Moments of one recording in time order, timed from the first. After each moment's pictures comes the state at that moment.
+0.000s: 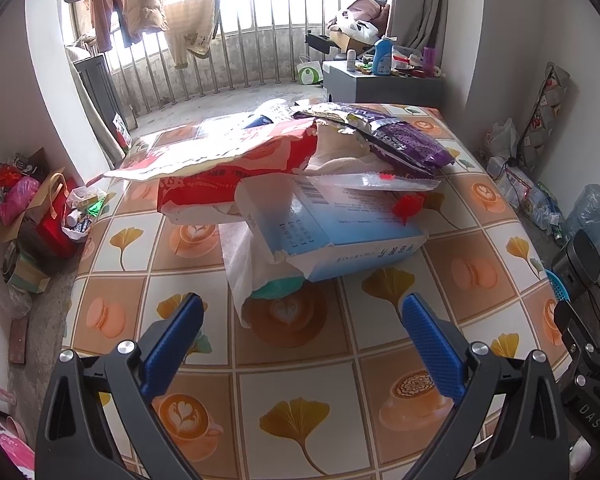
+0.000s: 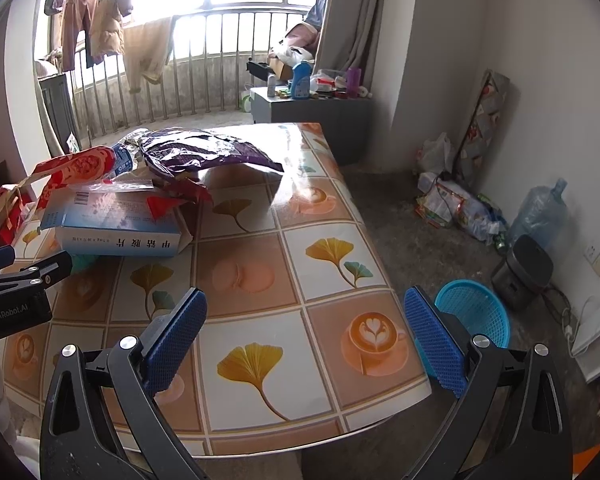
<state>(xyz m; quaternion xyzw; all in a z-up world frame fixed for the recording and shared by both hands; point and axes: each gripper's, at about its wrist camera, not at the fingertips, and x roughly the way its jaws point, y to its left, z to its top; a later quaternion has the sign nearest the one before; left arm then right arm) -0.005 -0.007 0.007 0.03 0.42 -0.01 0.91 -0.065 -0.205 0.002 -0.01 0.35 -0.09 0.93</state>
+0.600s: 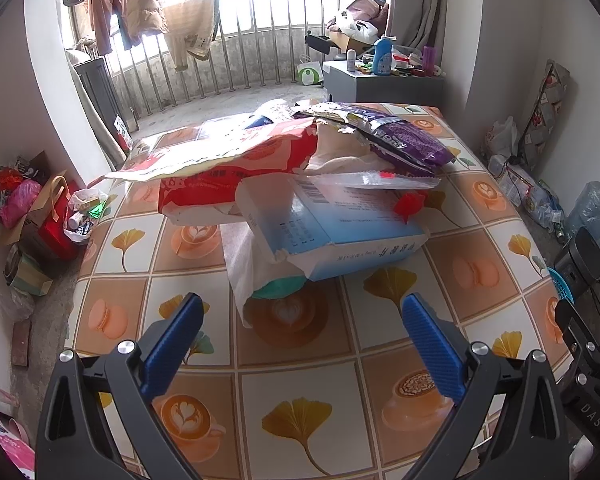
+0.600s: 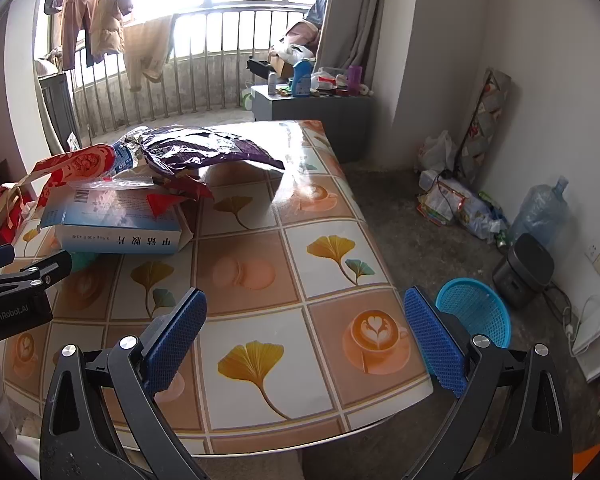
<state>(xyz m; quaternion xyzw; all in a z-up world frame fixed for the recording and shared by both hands) -0.005 -0.006 0.007 0.03 0.42 -0.01 0.91 -0.063 -0.205 0.000 -0.01 0.36 -0.09 0.93</state>
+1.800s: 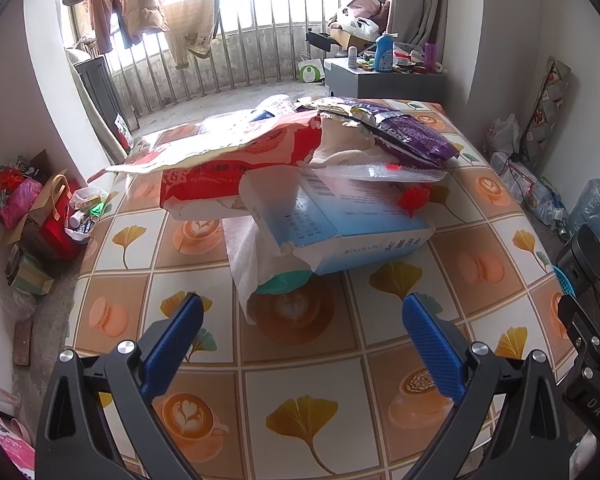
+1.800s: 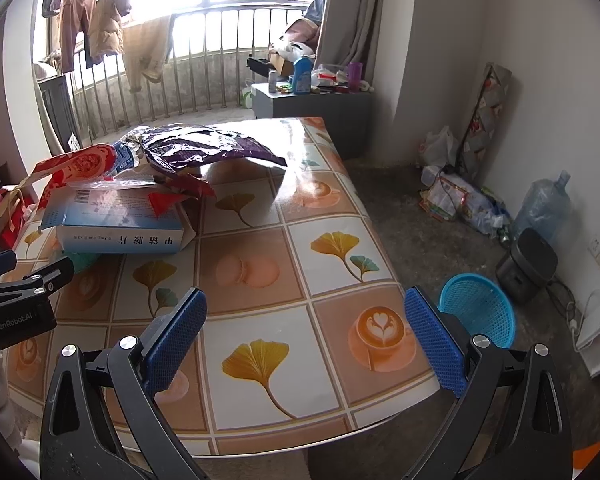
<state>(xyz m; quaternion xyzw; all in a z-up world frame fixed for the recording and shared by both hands) -0.009 0.000 0.000 0.03 0.42 0.00 0.91 -0.062 -0.205 -0.004 -0.01 0.36 -0.08 0.93</state>
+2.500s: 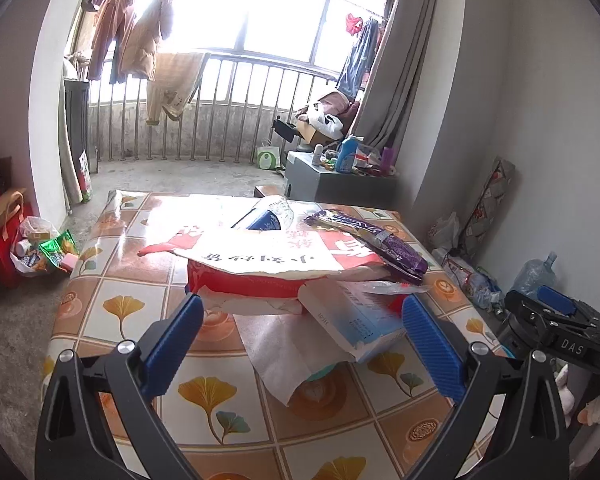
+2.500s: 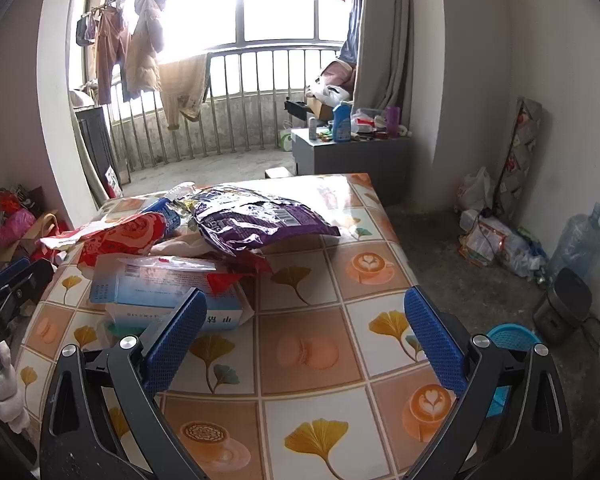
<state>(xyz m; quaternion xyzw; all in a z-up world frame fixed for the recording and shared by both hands) -0.013 0.100 0.036 -0.10 0.26 -0.13 0.95 -0.020 -0.185 0.036 0.03 0.29 0.01 0.96</state>
